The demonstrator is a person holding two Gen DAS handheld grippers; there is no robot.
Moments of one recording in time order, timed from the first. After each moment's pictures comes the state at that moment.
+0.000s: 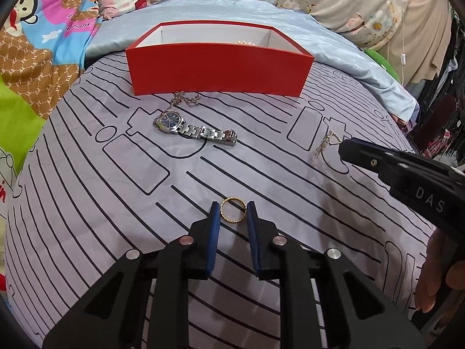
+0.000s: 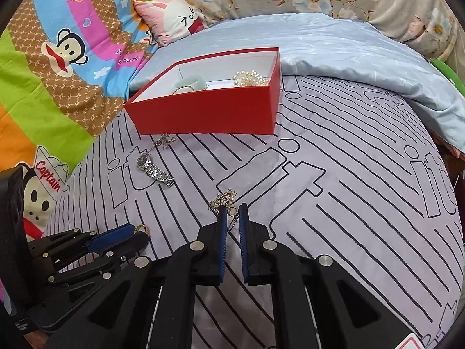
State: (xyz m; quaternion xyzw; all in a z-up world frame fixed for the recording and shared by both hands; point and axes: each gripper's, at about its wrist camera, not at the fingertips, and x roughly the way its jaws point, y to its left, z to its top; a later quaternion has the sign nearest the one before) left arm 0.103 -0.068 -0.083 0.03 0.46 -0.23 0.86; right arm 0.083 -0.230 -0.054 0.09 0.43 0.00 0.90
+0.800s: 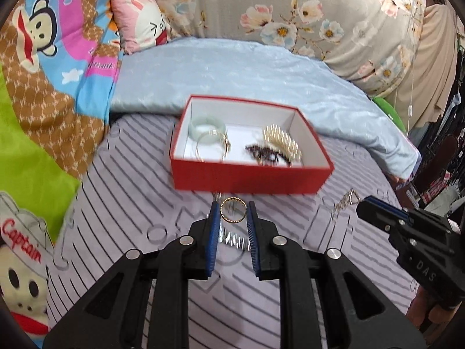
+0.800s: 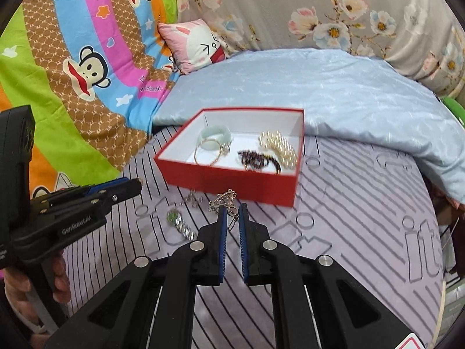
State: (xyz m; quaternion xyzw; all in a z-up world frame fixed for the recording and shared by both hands) left arm 0.171 -0.041 0.009 -0.01 0.38 -0.21 0.90; right arm 0.115 -0.220 0.018 0.07 0.36 0.04 0.93
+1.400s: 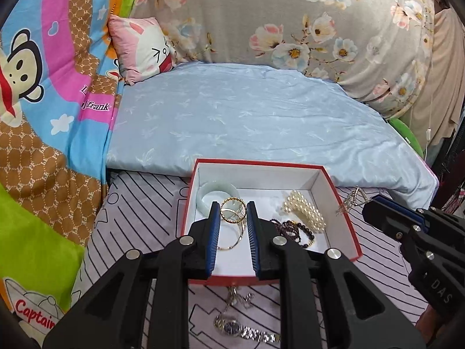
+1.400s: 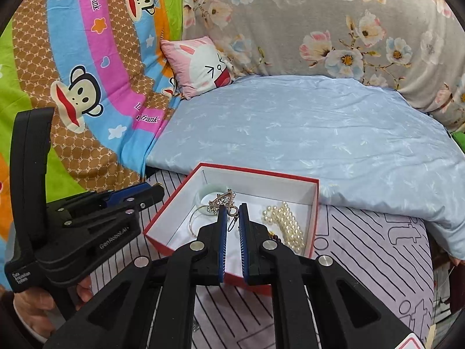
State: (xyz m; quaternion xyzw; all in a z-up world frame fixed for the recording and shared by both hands) left arm 0.273 -0.069 0.035 0.00 0.35 -0.18 0.92; right arm 0.217 -0.219 0.056 0.04 0.33 0.04 0.94
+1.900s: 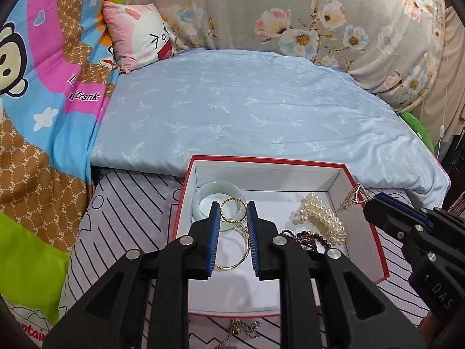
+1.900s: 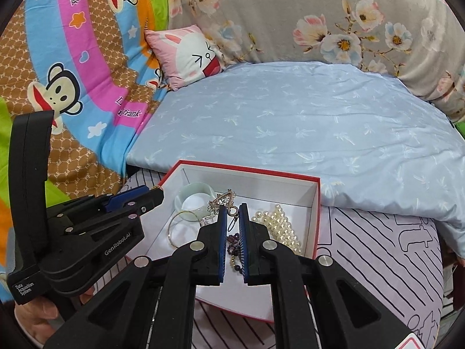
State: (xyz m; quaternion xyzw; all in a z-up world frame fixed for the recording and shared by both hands) left arm 0.316 -0.089 0.004 0.01 0.37 -0.17 0.91; right arm 0.262 -0.231 0.026 0.06 0.35 0.03 0.93
